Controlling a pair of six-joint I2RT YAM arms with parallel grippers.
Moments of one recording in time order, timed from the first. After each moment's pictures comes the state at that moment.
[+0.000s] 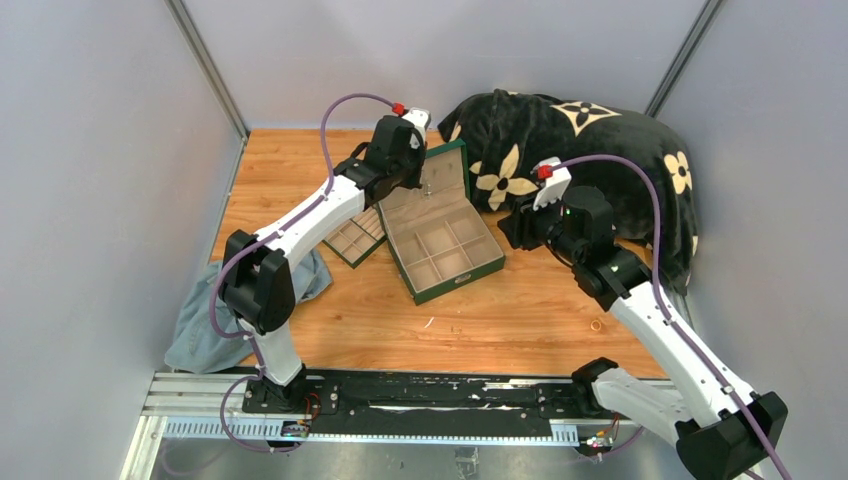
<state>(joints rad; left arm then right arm) -0.55 1.78 1.56 -0.35 -0.09 -0.14 0.47 0.94 0.92 -0.31 -0.13 0.13</state>
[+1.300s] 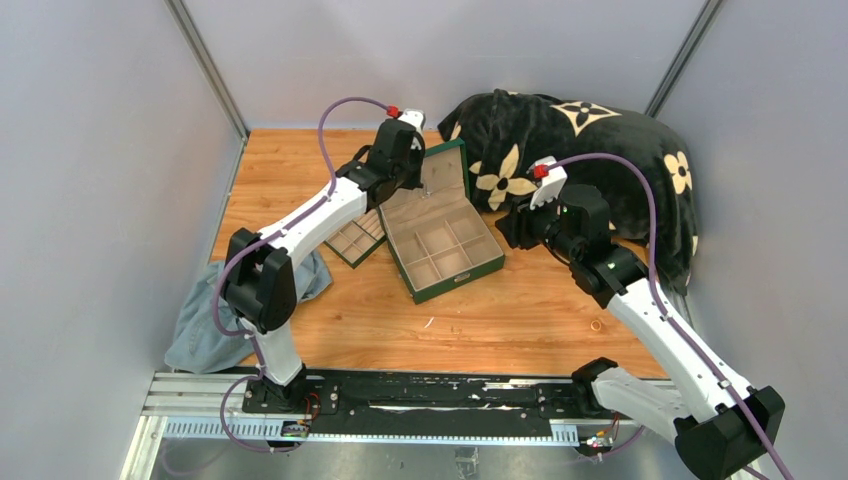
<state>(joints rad) -0.55 1.78 1.54 -0.32 -0.17 -0.23 0.47 0.96 0.92 -0.30 -0.15 0.11</state>
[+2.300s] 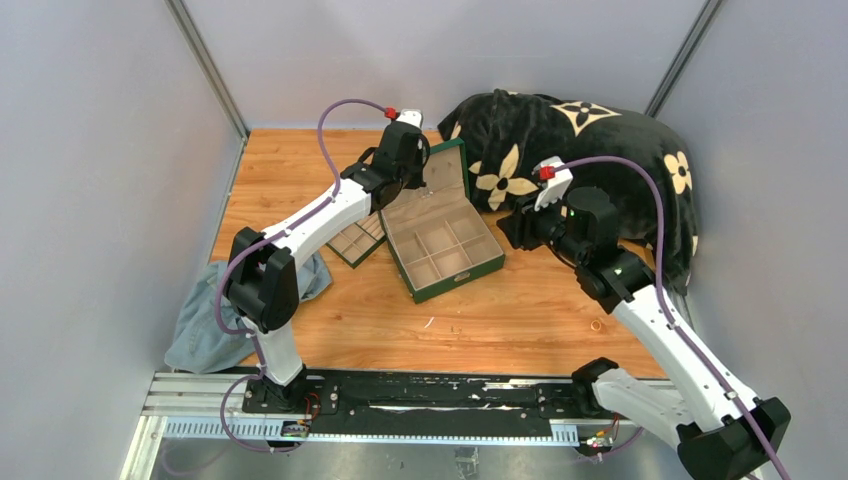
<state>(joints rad) -0.57 1.80 1.54 -0.30 -0.27 -0.31 0.47 0.92 0.92 -0.30 -0.17 0.11</state>
